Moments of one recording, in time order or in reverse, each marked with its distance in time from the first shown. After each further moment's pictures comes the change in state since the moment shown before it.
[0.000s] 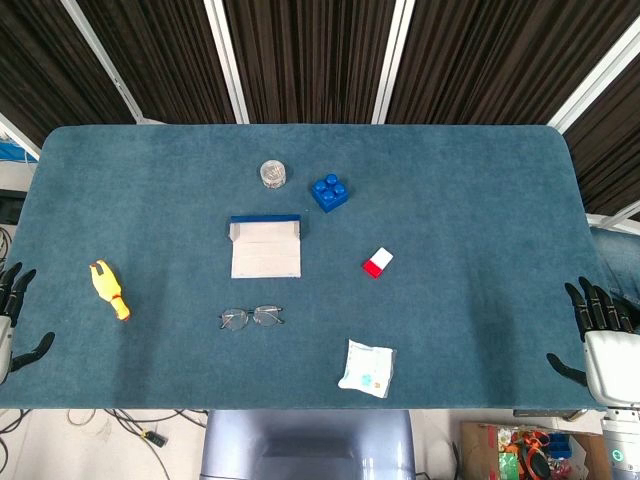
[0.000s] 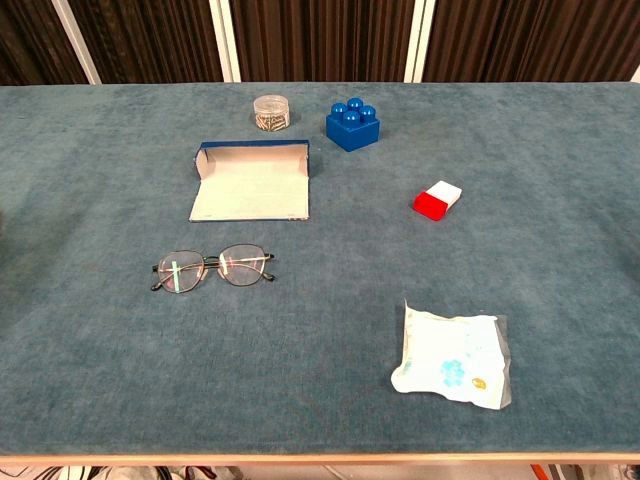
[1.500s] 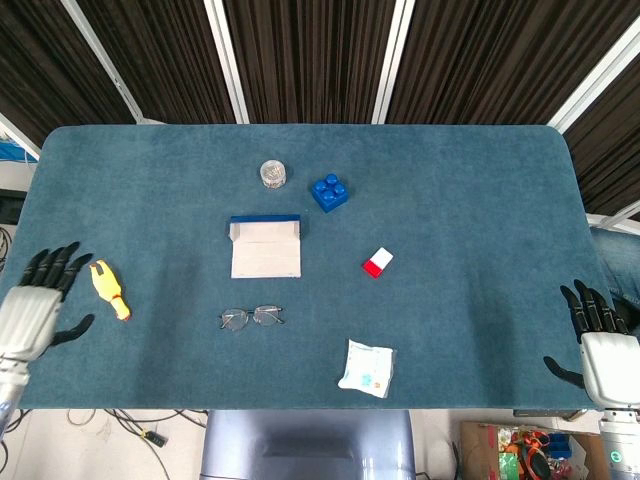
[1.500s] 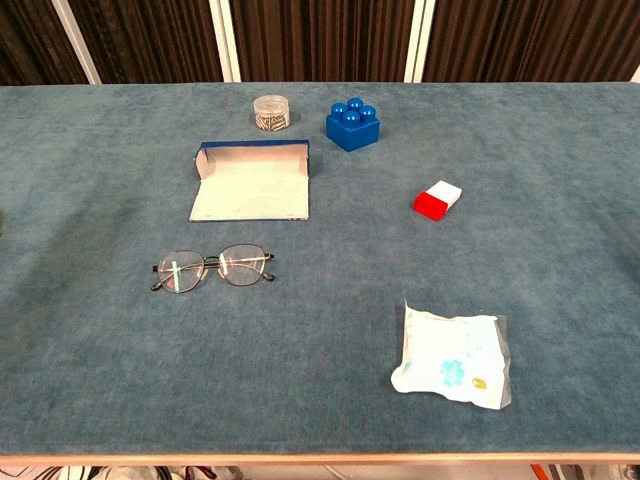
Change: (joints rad) left arm -0.171 0.061 -0.048 -0.095 0.011 -0.230 0.033; right arm 0.000 0.008 -0.008 -0.016 0.002 -0.018 0.003
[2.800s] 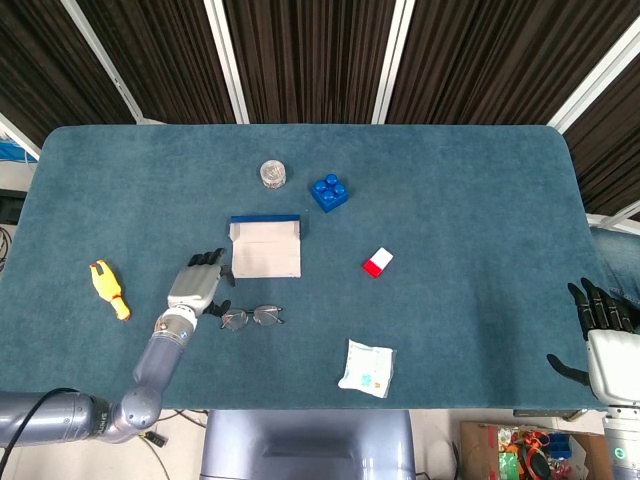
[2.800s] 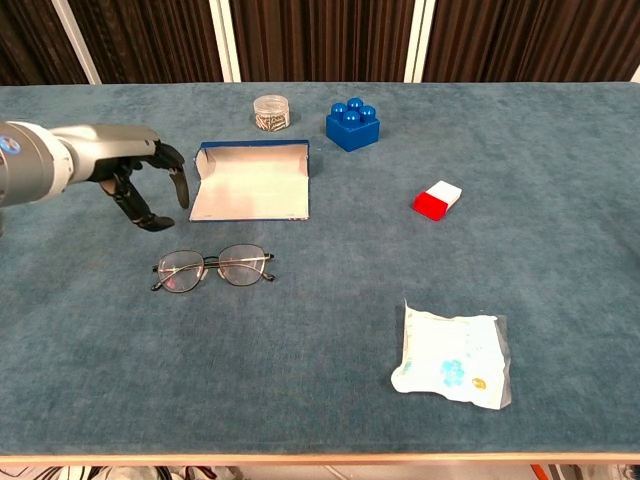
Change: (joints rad) left arm -0.637 -0.429 -0.091 -0.078 -1.113 -0.194 0.566; right arm 0.002 0.008 0.014 -0.007 0.037 -0.019 0.032
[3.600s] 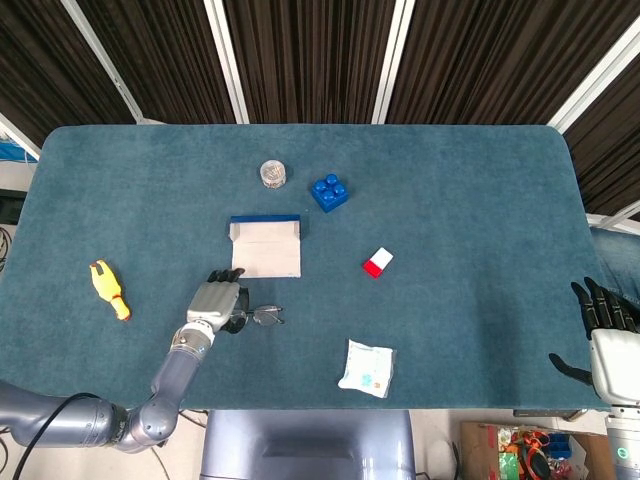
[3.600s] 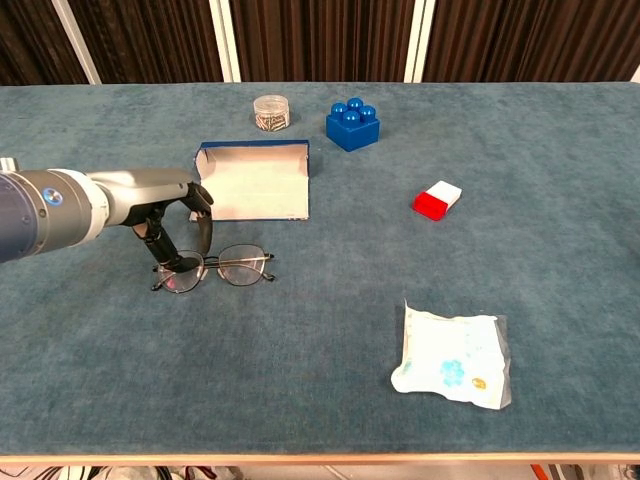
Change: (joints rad) left arm -0.027 -0.097 0.052 0.032 0.010 0.014 0.030; right arm -0.001 0.008 0.003 -0.004 0.008 -0.002 0.013
